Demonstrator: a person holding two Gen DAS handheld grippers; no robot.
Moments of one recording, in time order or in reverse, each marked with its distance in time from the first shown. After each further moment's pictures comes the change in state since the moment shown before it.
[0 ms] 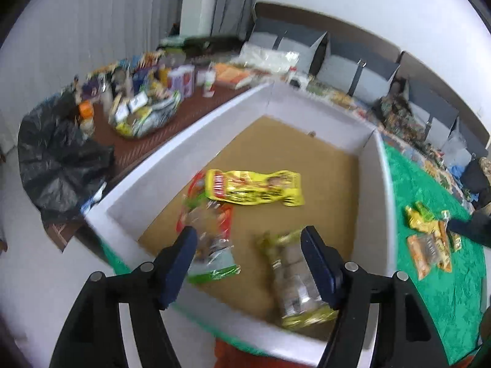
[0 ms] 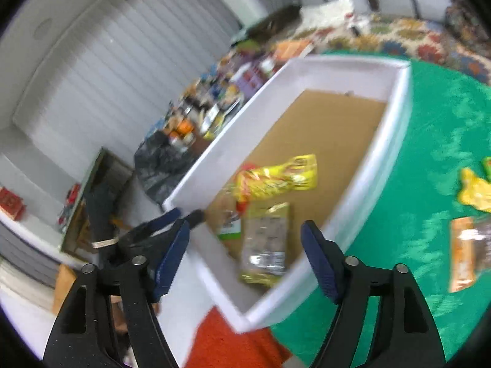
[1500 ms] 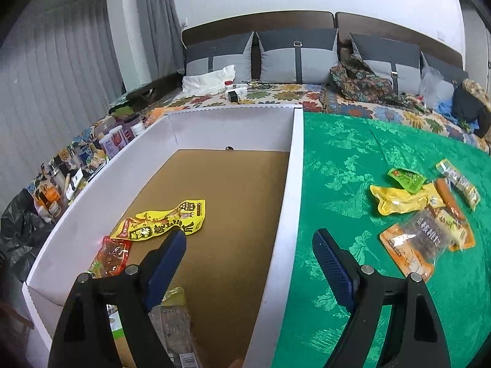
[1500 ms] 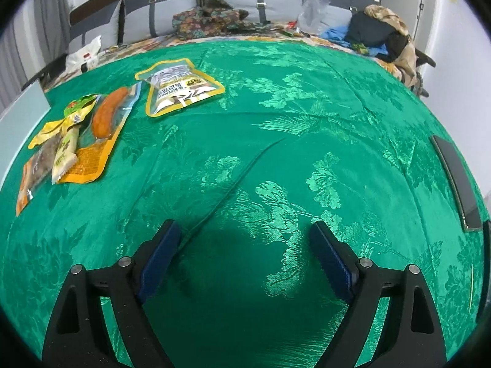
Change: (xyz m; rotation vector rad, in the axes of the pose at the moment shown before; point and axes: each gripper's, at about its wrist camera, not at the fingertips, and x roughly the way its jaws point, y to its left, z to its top) left arm 0.076 -0.199 -0.016 0.356 -0.086 0.061; right arm -0.213 -0.336 -0.211 0.329 -0.189 -0.945
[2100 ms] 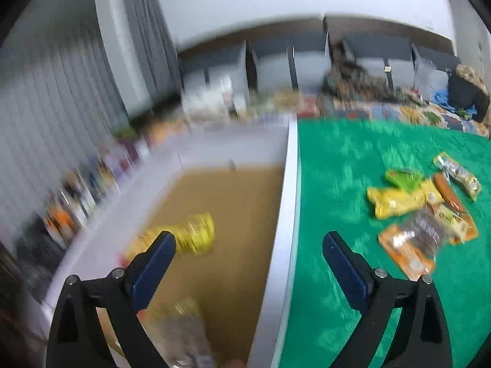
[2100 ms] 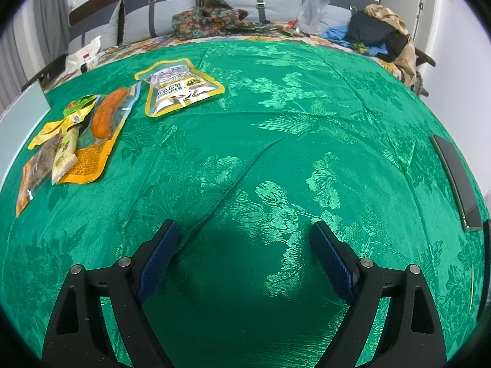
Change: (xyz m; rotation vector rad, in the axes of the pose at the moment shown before) left arm -0.035 -0.020 0.010 0.108 -0.119 0.059; right arm 0.000 0.000 0.000 0.001 0.000 0.001
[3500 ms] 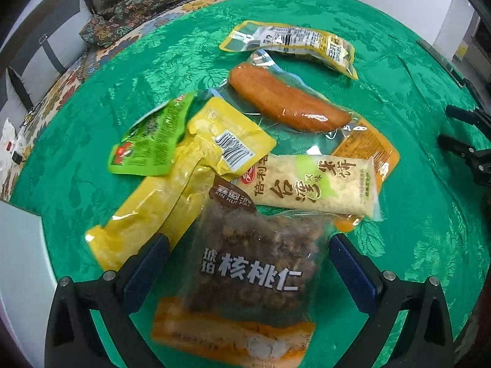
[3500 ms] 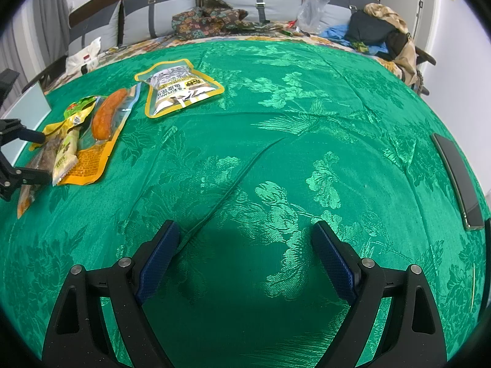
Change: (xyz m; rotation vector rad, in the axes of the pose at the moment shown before) left arm 0.131 -0.259 0.014 0.656 0.421 -0.724; right arm 0.000 0.000 0.000 0.003 -0.001 0.002
